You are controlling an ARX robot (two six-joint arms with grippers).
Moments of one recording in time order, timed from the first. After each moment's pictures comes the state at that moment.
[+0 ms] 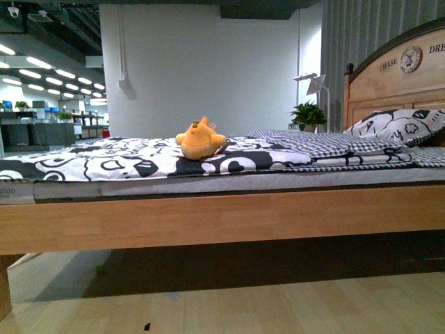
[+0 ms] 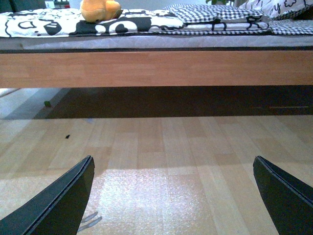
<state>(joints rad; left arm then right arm) 0.00 0.00 0.01 0.00 0.00 0.00 0.00 0.00 0.01 0.00 0.00 0.00</state>
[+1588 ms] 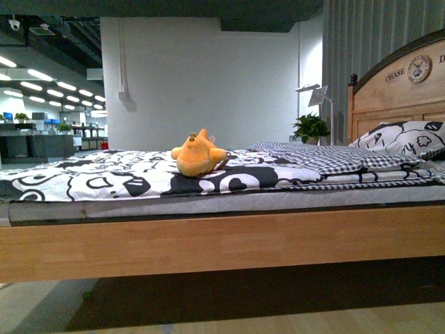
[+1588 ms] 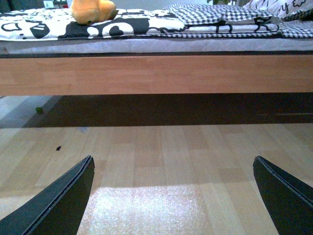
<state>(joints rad) 0.00 0.00 0.01 0.00 0.00 0.00 0.00 0.00 0.01 0.00 0.00 0.00</state>
